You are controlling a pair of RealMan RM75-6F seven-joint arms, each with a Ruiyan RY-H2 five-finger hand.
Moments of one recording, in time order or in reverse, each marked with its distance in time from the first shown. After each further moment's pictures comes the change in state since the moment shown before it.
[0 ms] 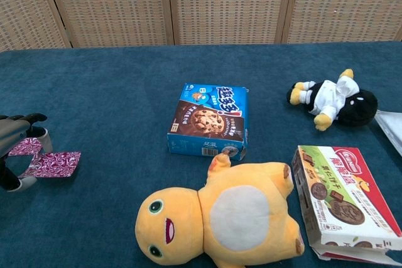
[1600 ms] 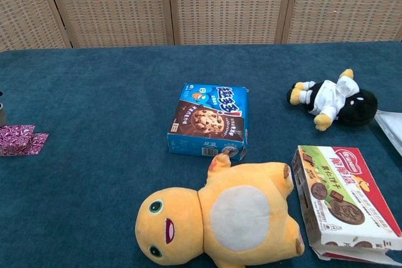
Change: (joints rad) left arm -0.067 0.148 -0.036 0.308 -0.053 -0.254 -0.182; right arm 0.004 -0.012 0.001 0.005 0.009 -0.011 -0.022
